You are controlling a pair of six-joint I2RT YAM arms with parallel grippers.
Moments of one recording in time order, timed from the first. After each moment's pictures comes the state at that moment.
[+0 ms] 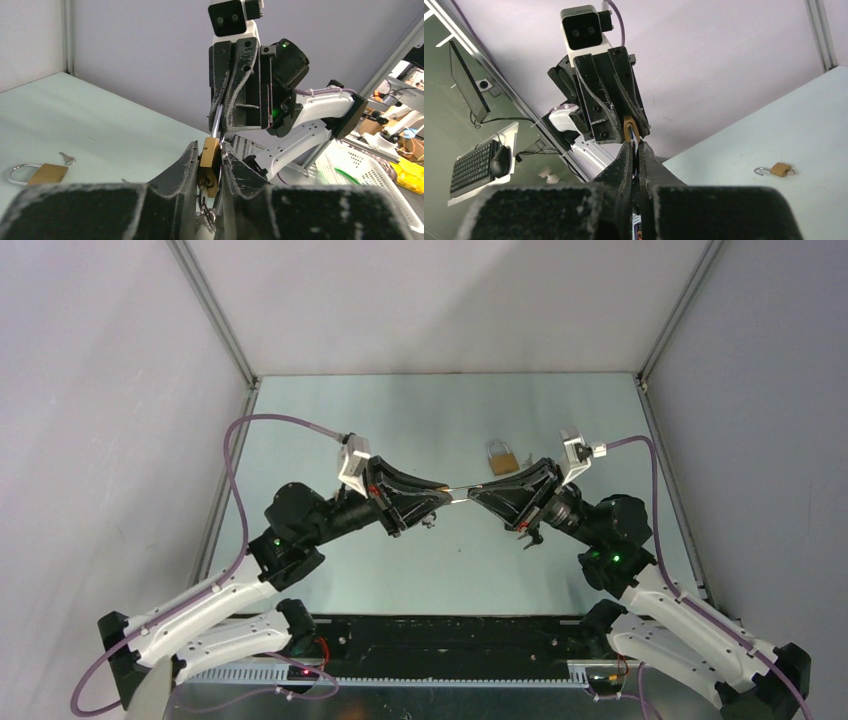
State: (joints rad) left arm -0.94 0.82 0.81 0.30 0.30 -0.44; right arm 0.73 0.74 0.62 0.62 -0.45 0.79
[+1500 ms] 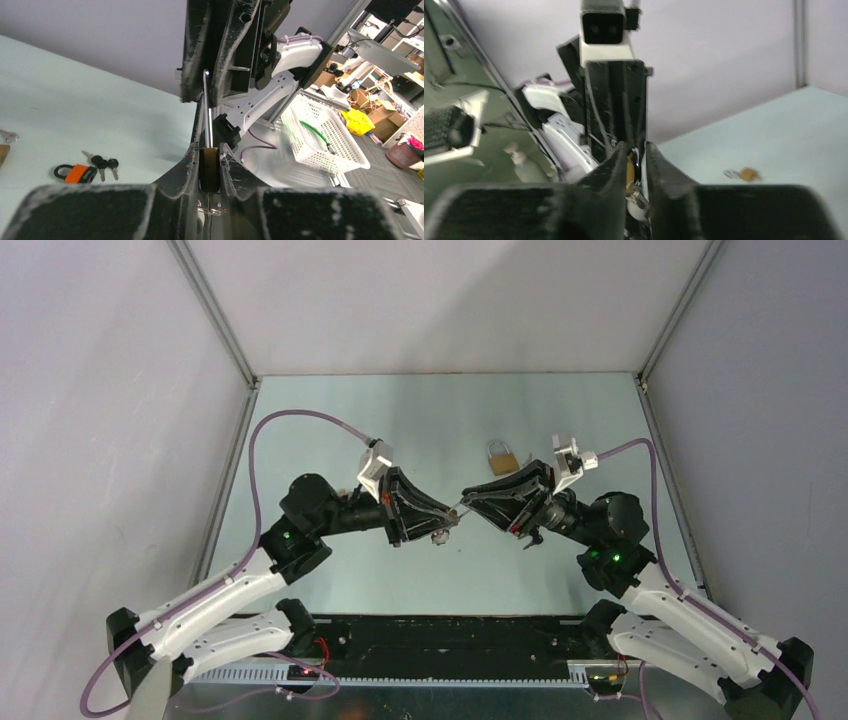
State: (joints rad) left arm -0.87 0.88 0.79 0.29 0.60 -0.50; right arm 0.80 0.77 0.66 0.58 -0.45 0.57
